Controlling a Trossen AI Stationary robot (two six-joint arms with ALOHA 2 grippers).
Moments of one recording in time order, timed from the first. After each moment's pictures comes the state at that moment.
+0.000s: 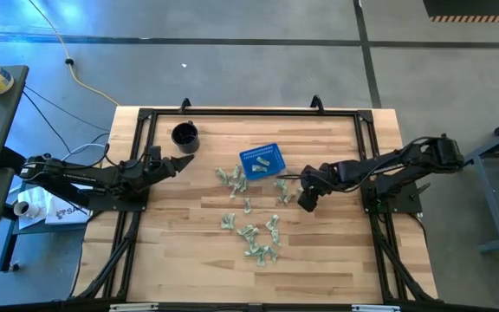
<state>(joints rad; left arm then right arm) -0.06 0.38 0.03 0.33 -0.60 -1.13 0.00 1.38 0.59 -0.40 0.12 0.64</state>
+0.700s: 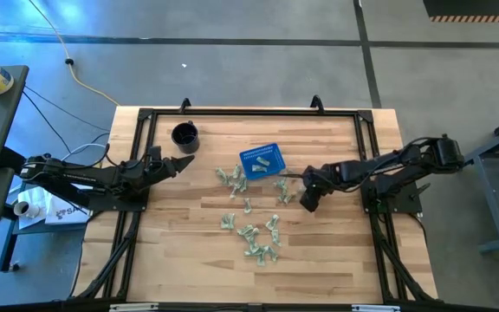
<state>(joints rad) -0.06 0.38 0.03 0.31 -0.59 -1.13 -0.04 1.38 0.52 -0.32 0.08 0.61</state>
